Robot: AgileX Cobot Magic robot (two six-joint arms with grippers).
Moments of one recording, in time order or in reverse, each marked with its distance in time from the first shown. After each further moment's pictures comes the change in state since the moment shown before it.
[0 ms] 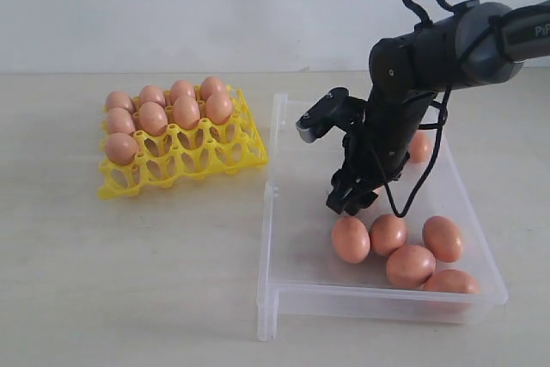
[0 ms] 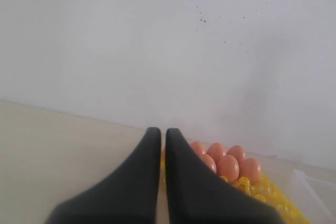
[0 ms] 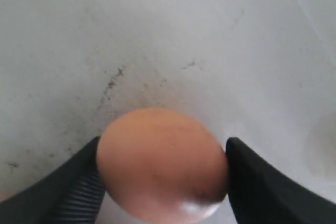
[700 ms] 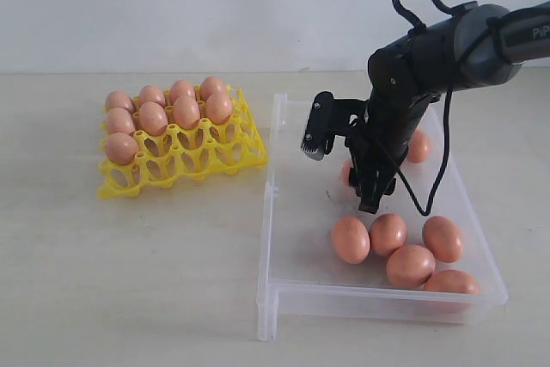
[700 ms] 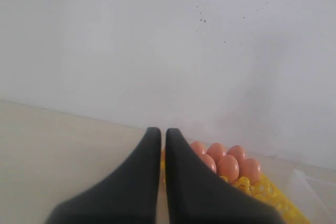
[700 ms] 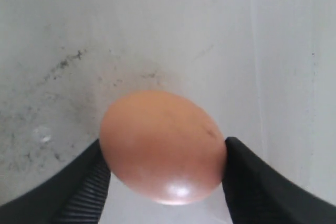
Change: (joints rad) left arm 0.000 0.000 0.000 0.000 0.000 0.000; right arm 0.000 0.004 0.000 -0.182 -0.099 -0.294
